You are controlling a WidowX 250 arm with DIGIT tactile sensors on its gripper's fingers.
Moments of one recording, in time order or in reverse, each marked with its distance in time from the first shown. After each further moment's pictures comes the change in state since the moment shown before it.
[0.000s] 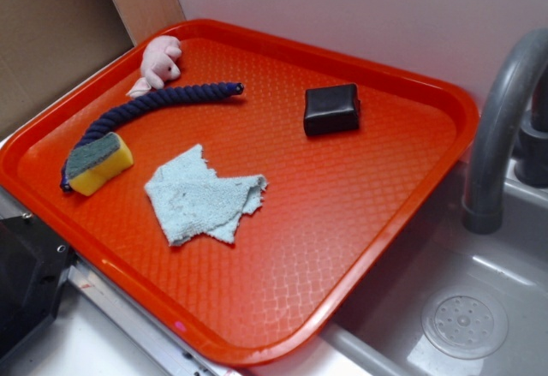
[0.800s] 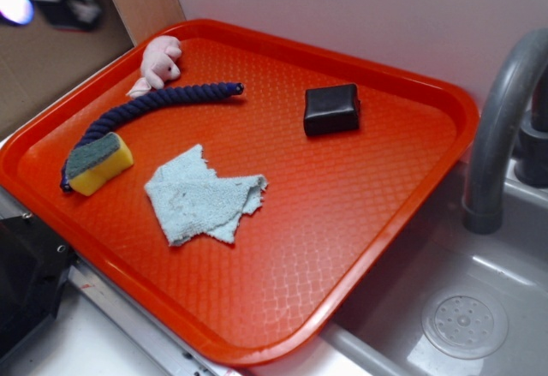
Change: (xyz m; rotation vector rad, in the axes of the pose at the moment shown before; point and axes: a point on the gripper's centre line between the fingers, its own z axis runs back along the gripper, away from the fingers) arm 0.059 0.041 -0.084 0.091 -0.061 0.486
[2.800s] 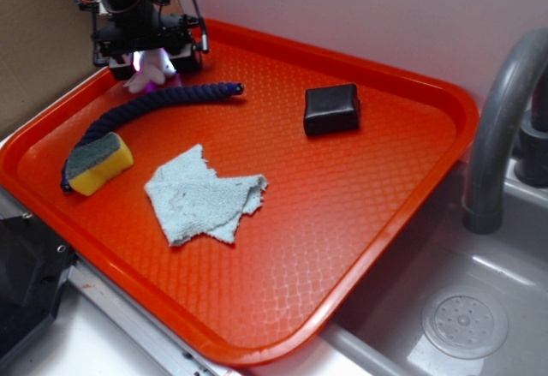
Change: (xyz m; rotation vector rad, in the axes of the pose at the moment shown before) arm 0.115 0.052 -0.149 0.161 -0.171 0.293
